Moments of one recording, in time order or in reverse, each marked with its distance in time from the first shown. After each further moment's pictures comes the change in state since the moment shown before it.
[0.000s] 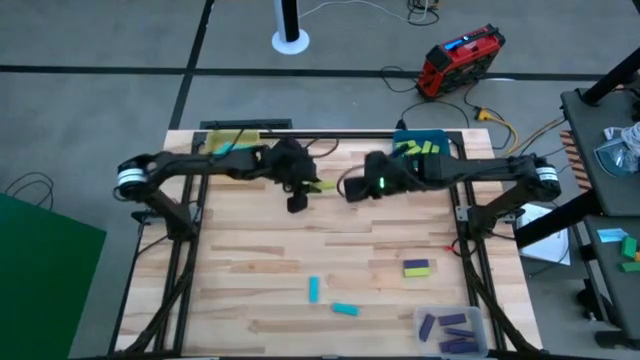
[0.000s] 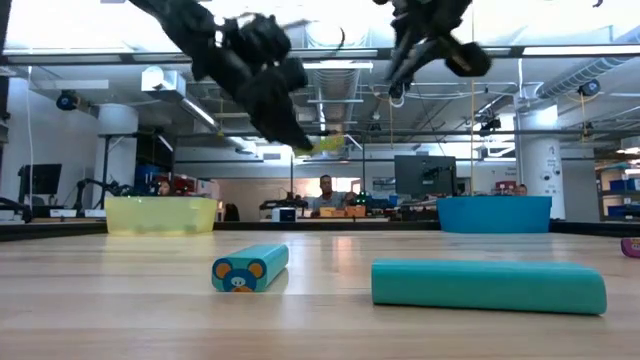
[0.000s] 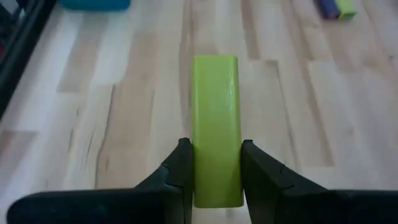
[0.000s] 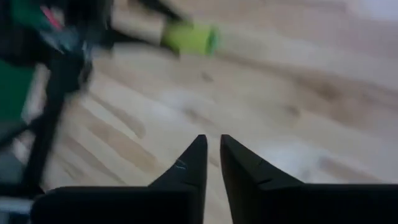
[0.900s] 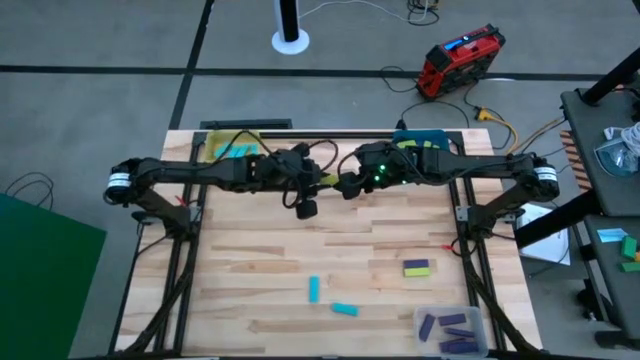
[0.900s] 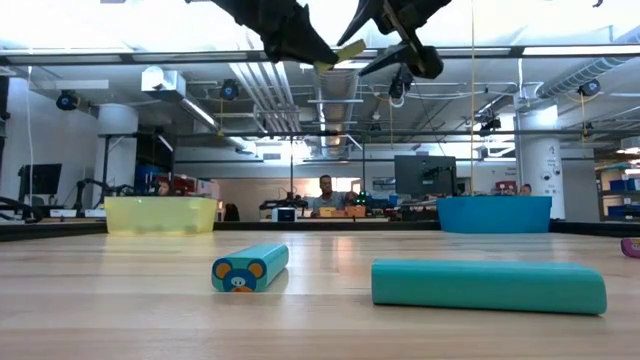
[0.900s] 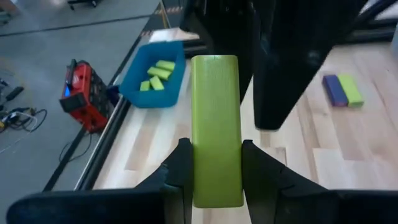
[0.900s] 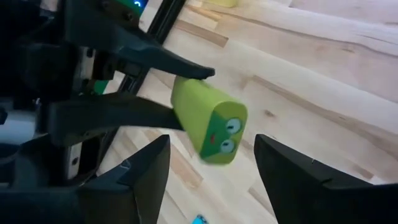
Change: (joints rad) left arm -0.262 -0.126 0.148 0.007 -0.429 -0.091; right arm -0.111 0.008 0.000 0.280 -0.161 -0.212
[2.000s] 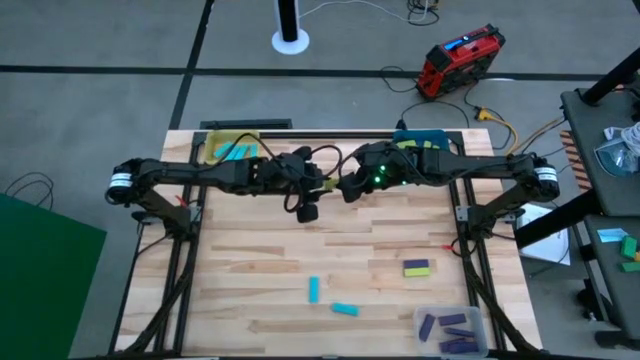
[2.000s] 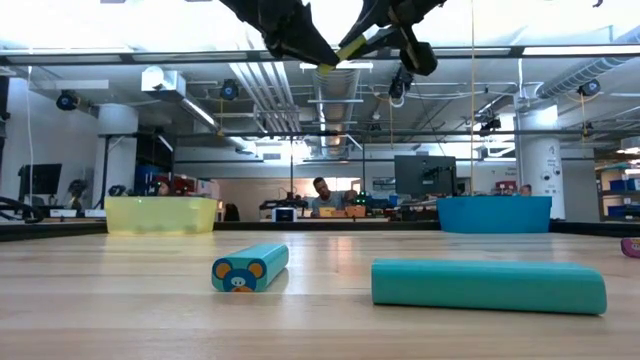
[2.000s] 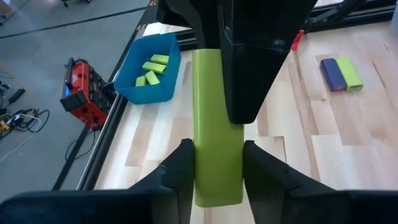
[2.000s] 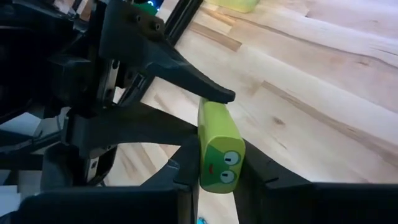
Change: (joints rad) left arm -0.033 0.022 0.040 -0.062 -0.022 0.032; right arm 0.000 -0.001 0.002 0.029 -0.005 -0.064
